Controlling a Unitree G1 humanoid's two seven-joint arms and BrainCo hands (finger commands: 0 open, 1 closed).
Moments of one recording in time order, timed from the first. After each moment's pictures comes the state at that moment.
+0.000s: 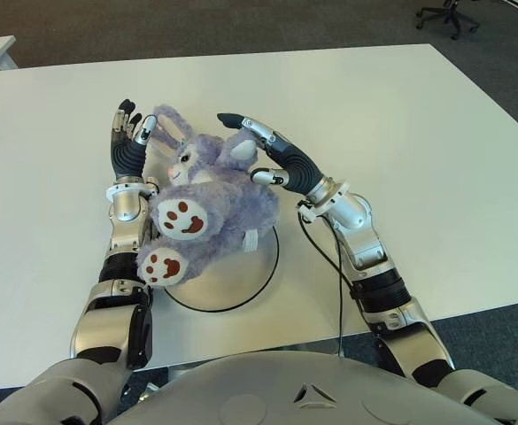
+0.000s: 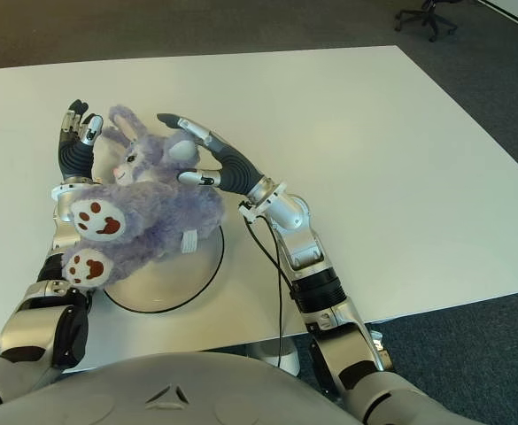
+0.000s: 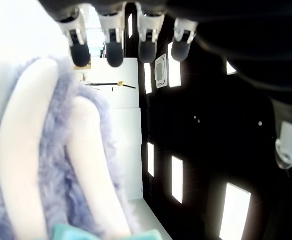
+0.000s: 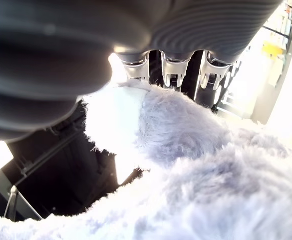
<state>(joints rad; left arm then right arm) -0.36 0.18 0.22 0.68 -0.13 -0.44 0.09 -0.32 -0.13 0.29 0.02 0.00 -0.30 0.45</state>
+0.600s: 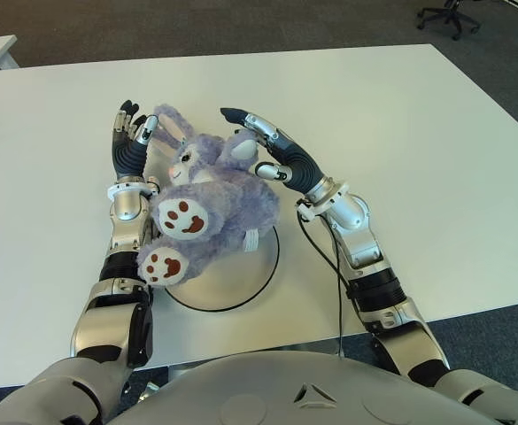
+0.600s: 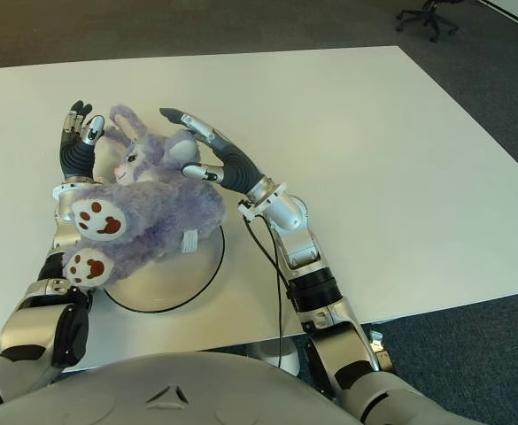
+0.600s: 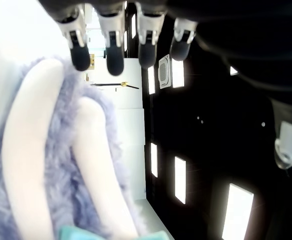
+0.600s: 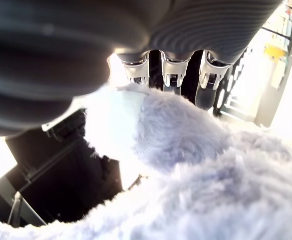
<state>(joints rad) -0.37 0.18 0.22 0.70 -0.13 -0.43 0.09 -0.32 -0.09 0.27 0.07 0.01 -0.38 0.42</state>
